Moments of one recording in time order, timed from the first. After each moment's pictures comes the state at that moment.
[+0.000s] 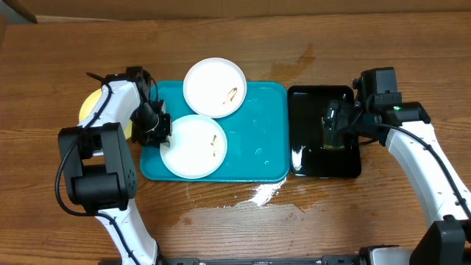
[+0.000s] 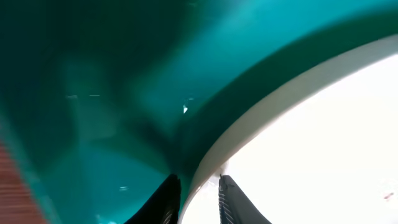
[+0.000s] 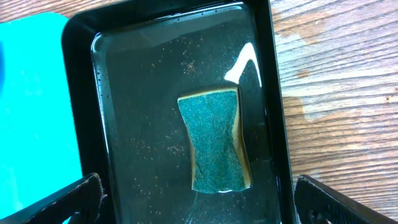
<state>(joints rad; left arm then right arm) 0.07 2.07 1.44 -1.13 0.14 -0.05 0.07 1.51 1.11 -0.76 -0.07 0.29</state>
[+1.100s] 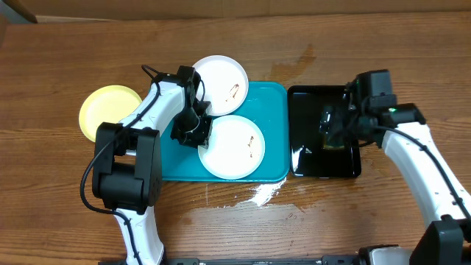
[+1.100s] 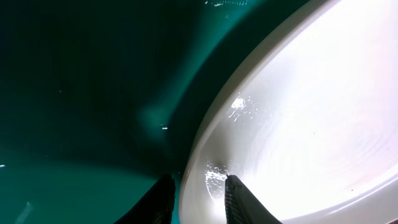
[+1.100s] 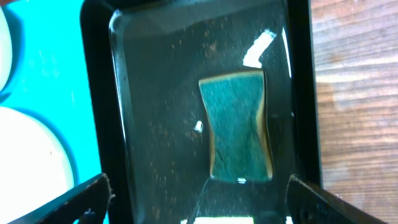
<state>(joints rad) -0.19 2.07 1.44 -1.09 0.21 -0.05 0.11 1.51 1.09 -0.74 -0.11 0.29</state>
